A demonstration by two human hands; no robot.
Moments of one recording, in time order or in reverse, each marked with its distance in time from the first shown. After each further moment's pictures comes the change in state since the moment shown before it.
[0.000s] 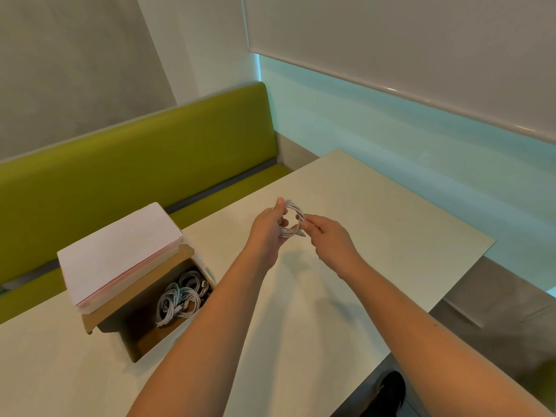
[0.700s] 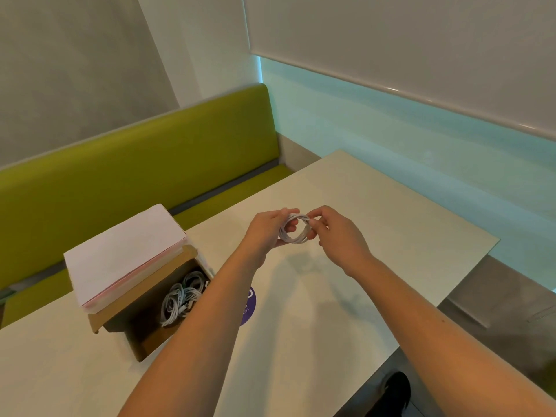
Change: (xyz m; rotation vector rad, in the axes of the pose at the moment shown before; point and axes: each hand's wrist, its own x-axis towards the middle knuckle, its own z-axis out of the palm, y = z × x) left_hand -0.003 0.009 -0.015 0.374 -0.110 0.085; right_hand 0.000 -0.002 -0.010 -0.182 0.038 0.004
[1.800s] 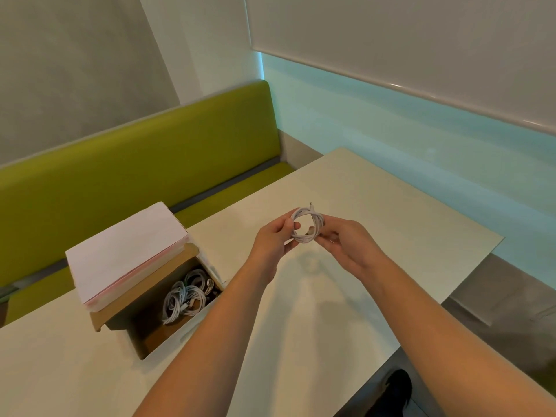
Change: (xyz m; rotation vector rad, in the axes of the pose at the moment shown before) left_hand -0.006 -0.032 0.008 -0.218 -0.057 0.053; right_hand 0.006 0.017 0.001 1.035 -0.186 0.313
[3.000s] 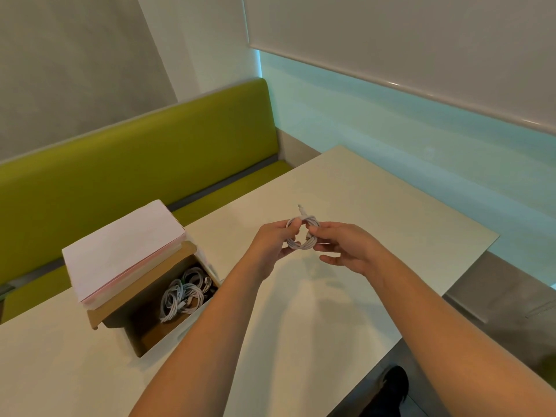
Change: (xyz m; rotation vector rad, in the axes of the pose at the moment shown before) left_hand 0.004 0.002 0.001 0.088 -0.041 -0.112; right_hand -0.002 -0.005 -0.013 -0.329 -0.019 0.225
